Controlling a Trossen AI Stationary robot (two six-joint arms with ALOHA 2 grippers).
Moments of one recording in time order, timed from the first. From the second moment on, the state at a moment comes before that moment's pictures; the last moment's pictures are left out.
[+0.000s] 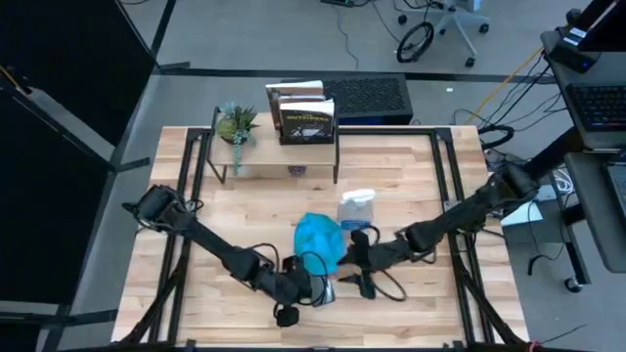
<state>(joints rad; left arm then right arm) -0.53 1.85 1.11 -0.09 -0.17 -0.51 0.48 1.53 0.81 0.16 0.17 0.43</state>
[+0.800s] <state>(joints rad) -0.55 1.86 1.10 -0.11 -0.20 -0.49 0.36 1.81 0.81 0.24 0.26 0.37</state>
